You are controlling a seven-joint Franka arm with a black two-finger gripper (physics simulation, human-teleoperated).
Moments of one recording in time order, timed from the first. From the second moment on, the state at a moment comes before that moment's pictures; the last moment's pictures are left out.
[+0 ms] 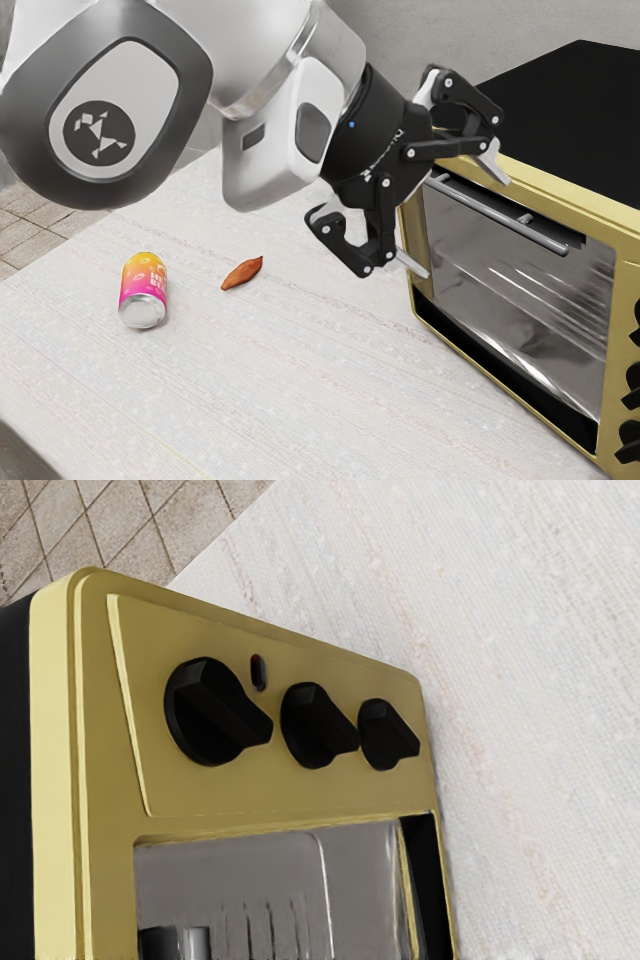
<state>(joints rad) -0.23 -0.19 -0.22 -1.59 -0.17 1.99 1.64</state>
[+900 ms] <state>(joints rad) -0.23 -0.10 -0.15 -1.74 -0.13 2.33 1.79</state>
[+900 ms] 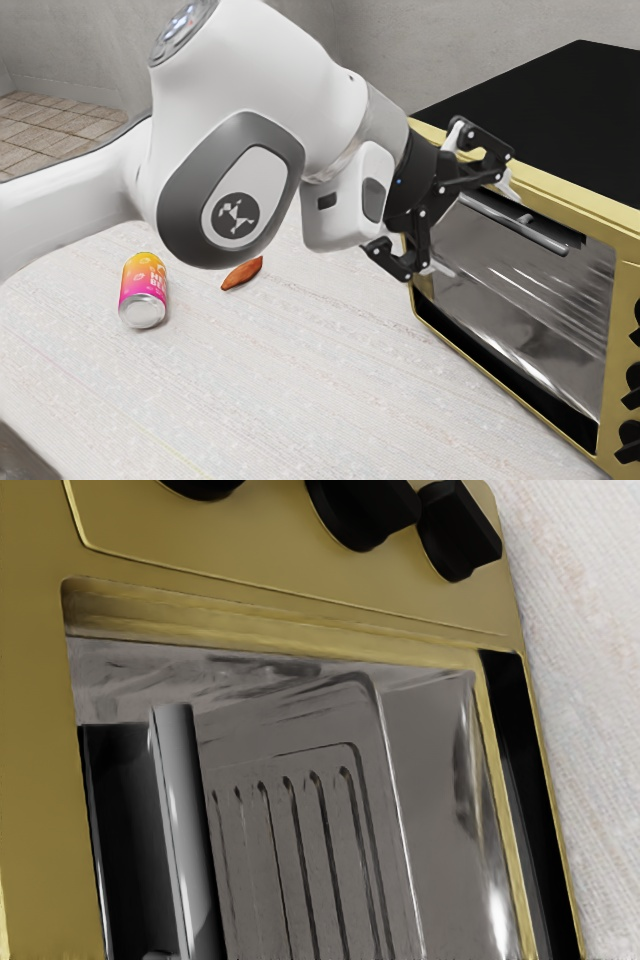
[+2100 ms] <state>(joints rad) -0.23 -0.04 -0.11 -1.74 -0.14 2.35 1.81</state>
